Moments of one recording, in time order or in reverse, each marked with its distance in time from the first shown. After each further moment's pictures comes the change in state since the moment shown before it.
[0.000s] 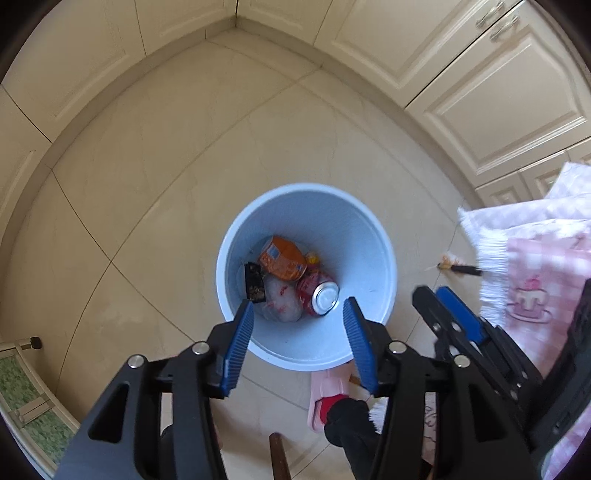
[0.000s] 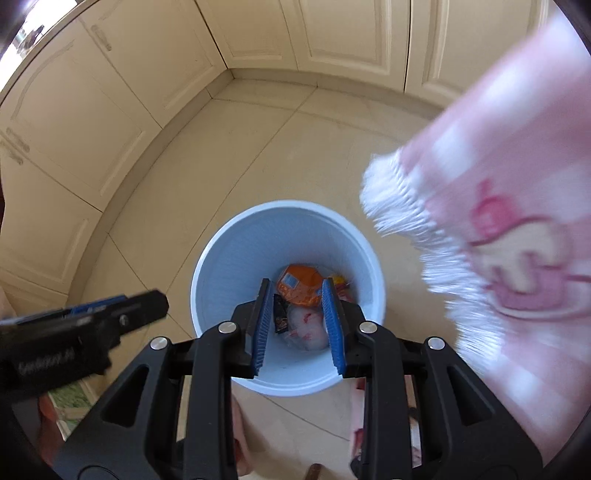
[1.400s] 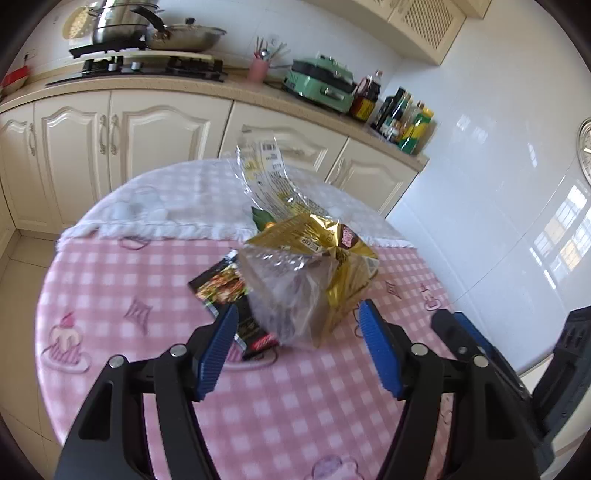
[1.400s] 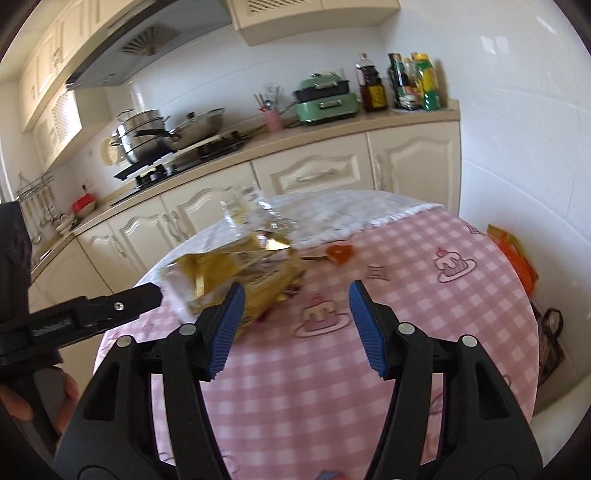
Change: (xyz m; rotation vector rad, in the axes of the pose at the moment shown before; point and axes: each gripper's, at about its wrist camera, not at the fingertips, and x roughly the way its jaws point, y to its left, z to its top) left arm -0.272 -0.465 -0.185 0.686 -0.313 -0.497; right arm -0.521 -0.309 -0.168 0.534 -0.708 -0.313
